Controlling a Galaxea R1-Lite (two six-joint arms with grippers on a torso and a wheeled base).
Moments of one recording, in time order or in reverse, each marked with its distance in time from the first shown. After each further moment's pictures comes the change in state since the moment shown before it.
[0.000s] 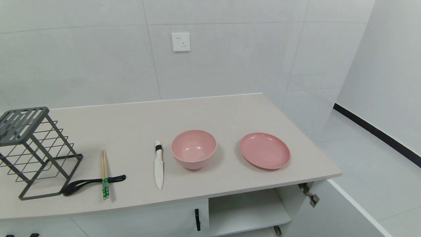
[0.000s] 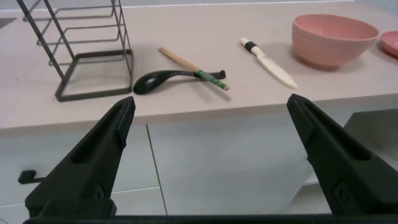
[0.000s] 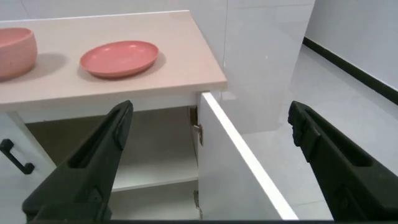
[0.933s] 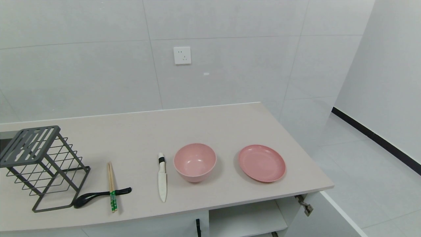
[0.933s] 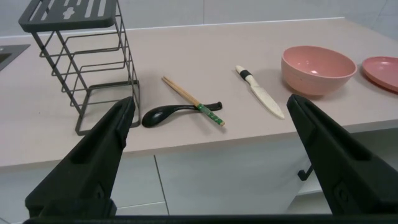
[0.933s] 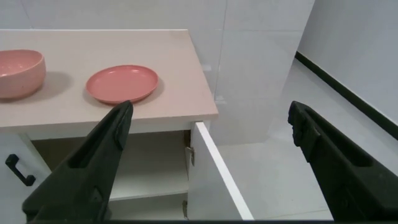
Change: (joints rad) left arm 0.000 0.000 0.000 0.001 -0.007 0.014; right arm -0.001 0.000 0.000 -0.007 0.007 -0.060
